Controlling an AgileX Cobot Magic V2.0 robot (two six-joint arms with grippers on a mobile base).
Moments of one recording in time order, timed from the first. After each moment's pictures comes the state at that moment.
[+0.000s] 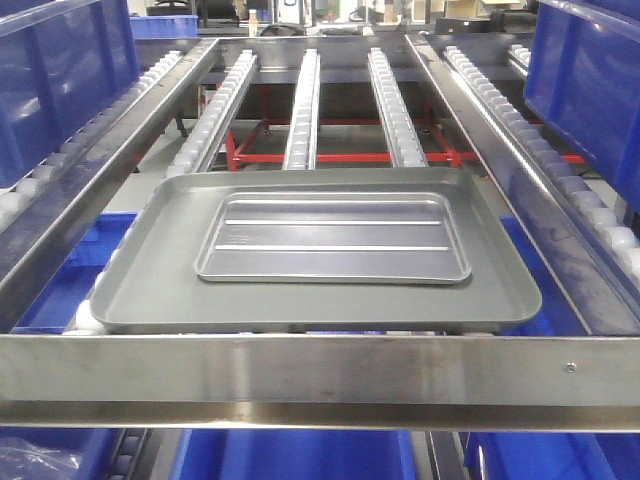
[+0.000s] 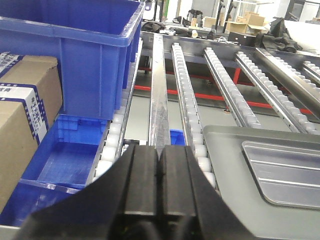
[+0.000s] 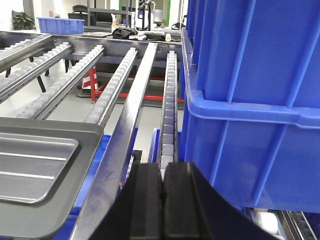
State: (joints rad) left arm -0.11 -0.01 0.03 -0.03 -0.01 -0.10; right arm -0.01 -0.01 0.03 -0.02 -0.01 0.01
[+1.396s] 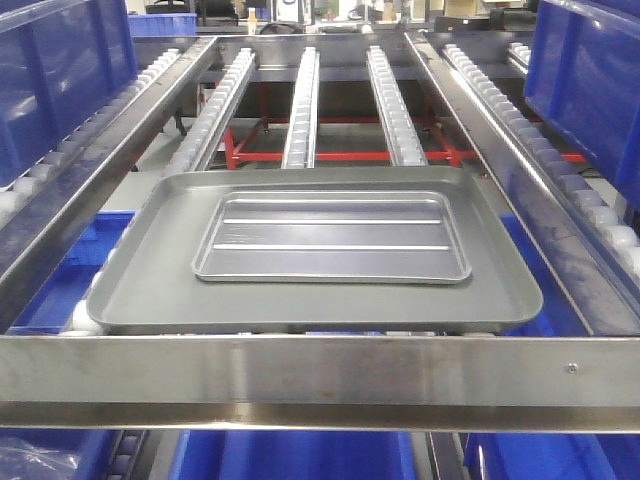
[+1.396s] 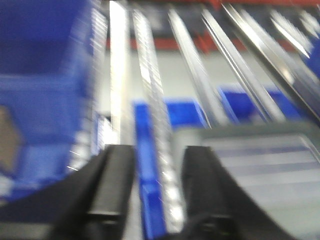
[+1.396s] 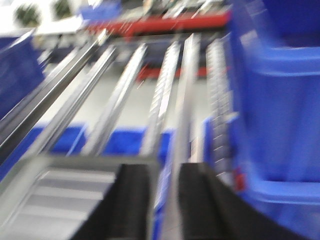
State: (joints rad) left arm -0.29 0.56 -0.63 0.00 0.35 -0.03; right arm 0.17 0.50 -0.58 0.04 0.27 0.13
